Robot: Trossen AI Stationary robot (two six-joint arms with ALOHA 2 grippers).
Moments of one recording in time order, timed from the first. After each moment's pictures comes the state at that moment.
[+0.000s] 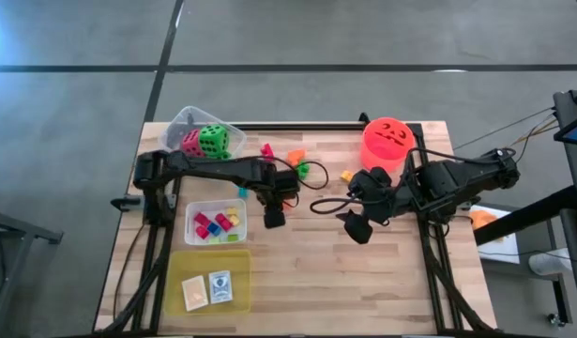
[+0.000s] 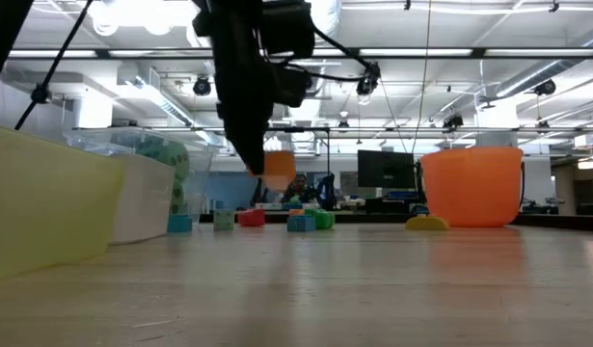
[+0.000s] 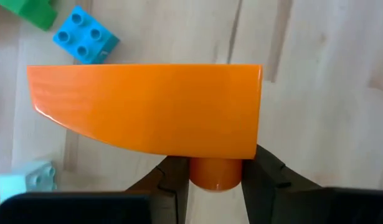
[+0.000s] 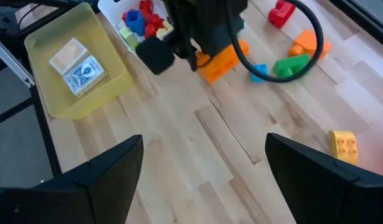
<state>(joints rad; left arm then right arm) 0.08 1.89 1.43 -0.90 0.05 -0.10 0.36 1.44 1.70 -1.22 0.38 0.85</state>
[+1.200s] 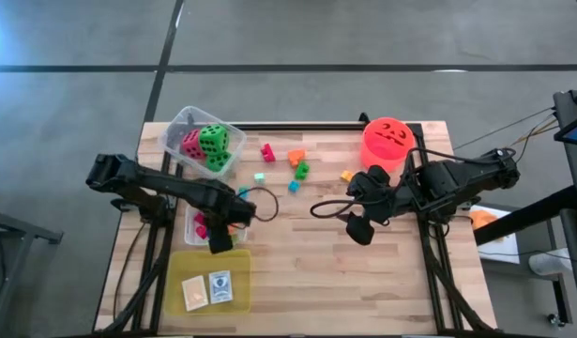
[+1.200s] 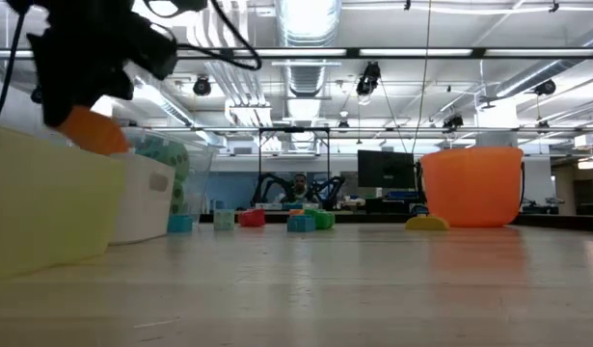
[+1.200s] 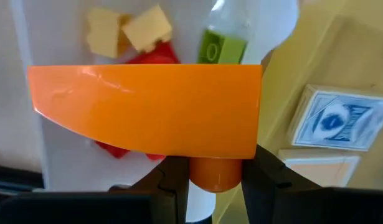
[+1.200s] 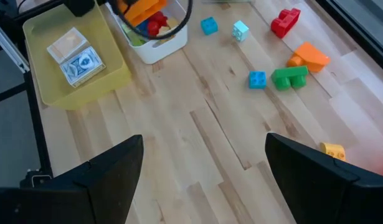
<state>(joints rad) -0.18 1.53 1.17 -1.33 0.13 -0.48 0.36 1.44 1.70 -1.21 0.38 0.76</state>
